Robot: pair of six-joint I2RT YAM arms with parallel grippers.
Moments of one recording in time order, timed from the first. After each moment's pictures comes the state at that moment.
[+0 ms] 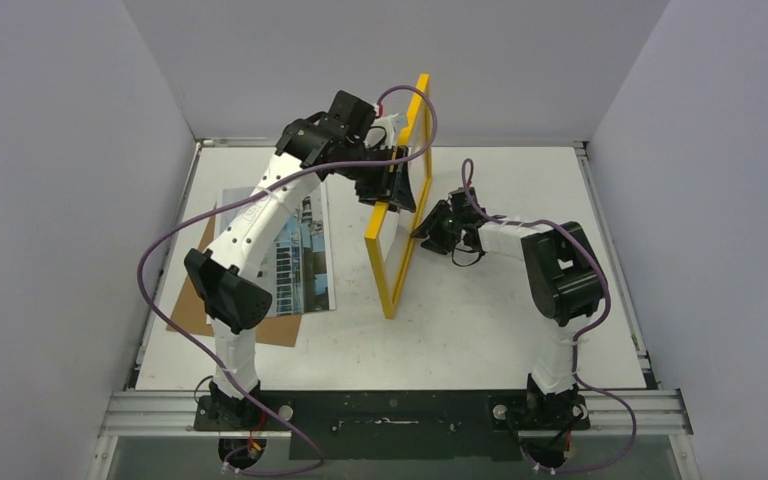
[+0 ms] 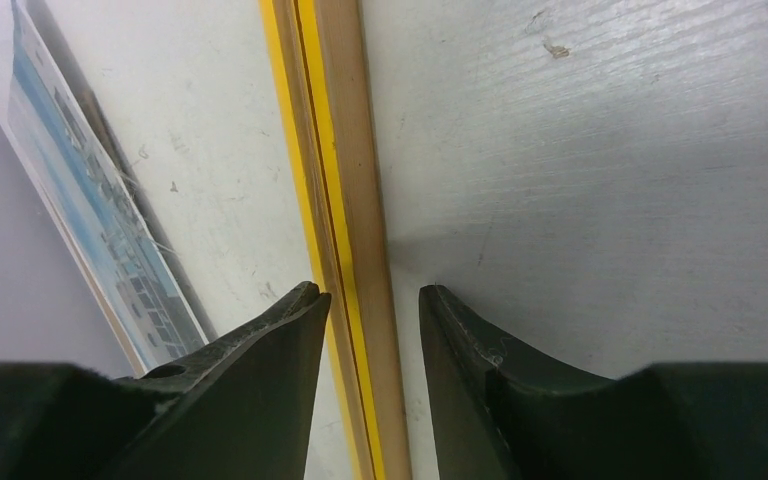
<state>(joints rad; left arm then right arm) -0.60 1.97 2.27 -1.19 0.51 -0.41 0.37 1.94 1.12 -0.01 -0.24 0.95</state>
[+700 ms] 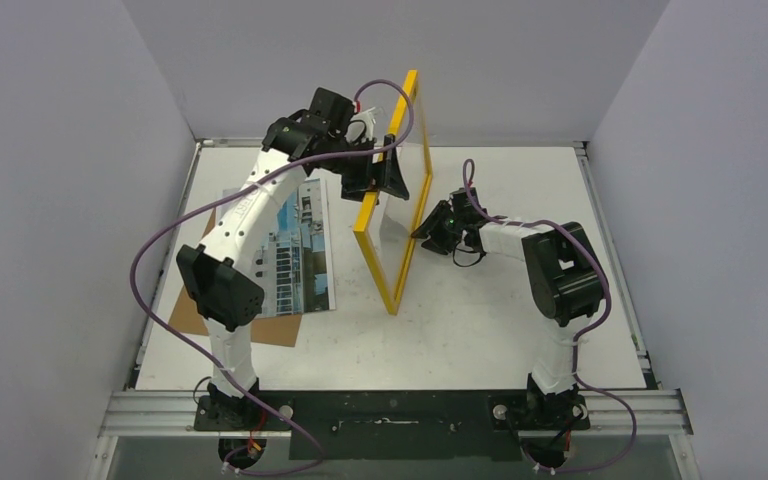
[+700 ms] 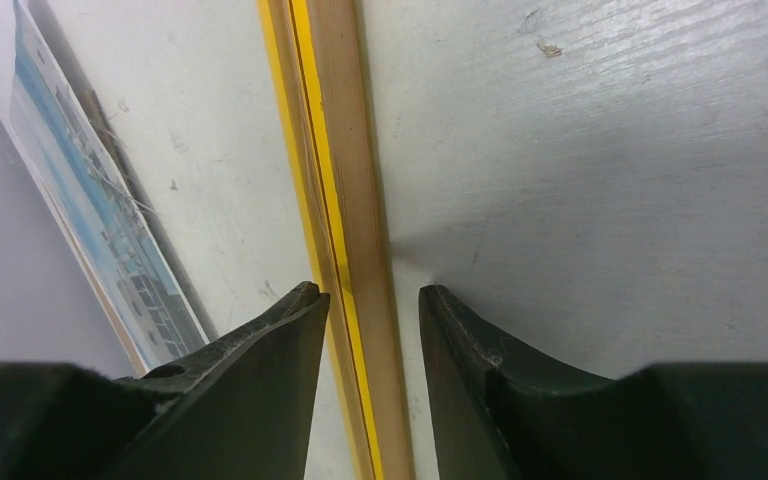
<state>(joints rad) -0.50 1.95 2.18 -1.13 0.57 -0.46 0.35 1.94 1.10 0.00 -0.25 0.95</state>
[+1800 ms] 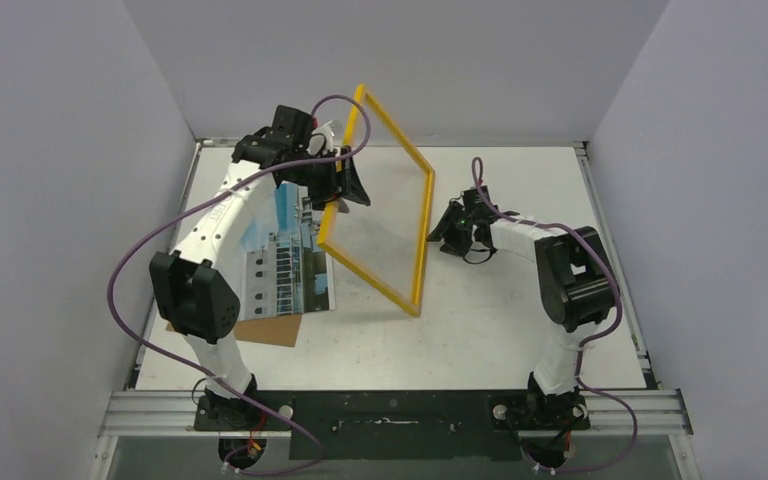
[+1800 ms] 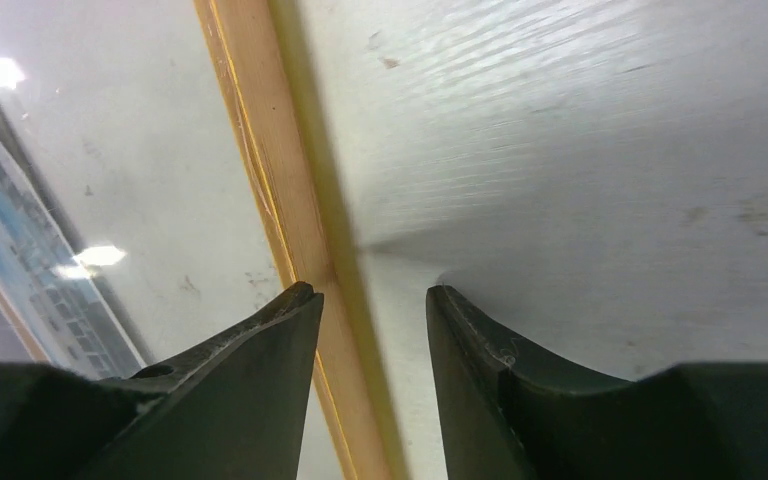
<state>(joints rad) -0.36 1.82 1.89 -1.01 0.55 -0.48 0.32 1.88 1.11 -0.15 -0.19 0.84</state>
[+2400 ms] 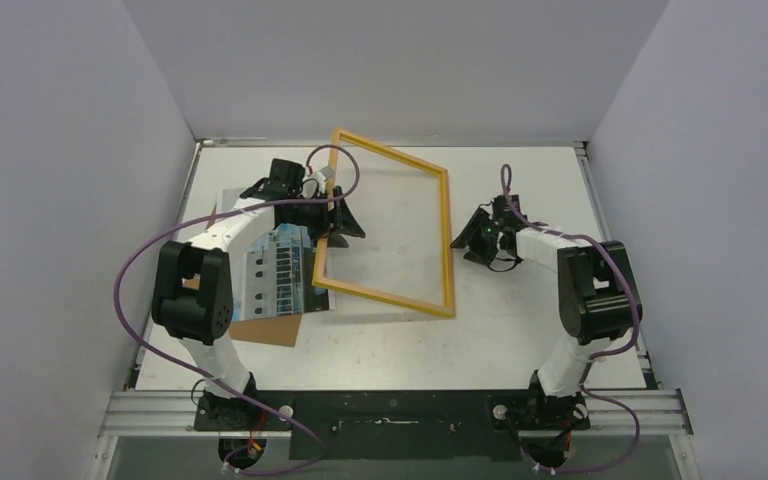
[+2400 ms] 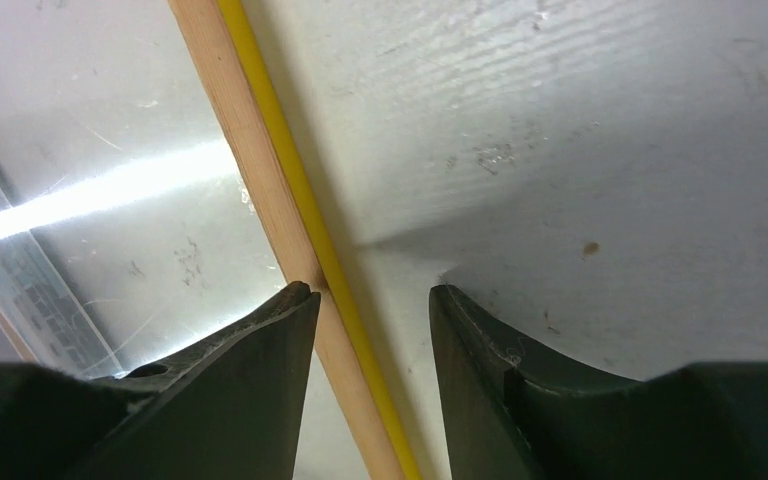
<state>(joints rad) -0.25 1.77 1.31 -0.52 0.77 -0.52 0.18 1.77 0.97 -0.15 -0.23 0.75</state>
